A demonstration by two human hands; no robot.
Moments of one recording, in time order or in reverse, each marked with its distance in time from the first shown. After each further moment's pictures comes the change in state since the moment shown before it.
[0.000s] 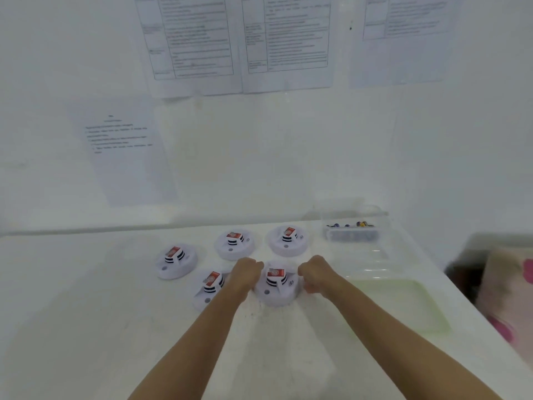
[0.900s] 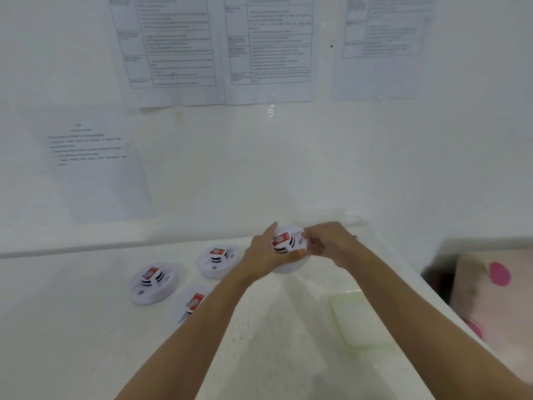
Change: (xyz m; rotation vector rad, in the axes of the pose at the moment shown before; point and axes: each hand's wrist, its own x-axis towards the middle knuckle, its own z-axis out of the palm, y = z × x) left_hand -0.005 0.066 0.007 0.078 -0.274 0.446; right_hand -0.016 -0.061 -0.068 0.409 0.015 -0.184
